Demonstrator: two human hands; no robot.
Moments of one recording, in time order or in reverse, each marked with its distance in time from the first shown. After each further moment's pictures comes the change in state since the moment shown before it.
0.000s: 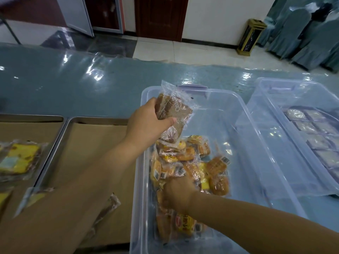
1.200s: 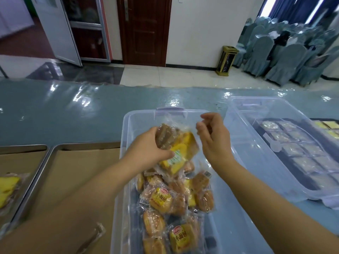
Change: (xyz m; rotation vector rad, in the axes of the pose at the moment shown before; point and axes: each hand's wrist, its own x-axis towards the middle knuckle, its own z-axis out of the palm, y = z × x) left_hand -0.014 0.042 0.014 -0.069 -0.289 -0.001; right_hand -0.066 0.116 -0.112 0.934 1.264 0.368
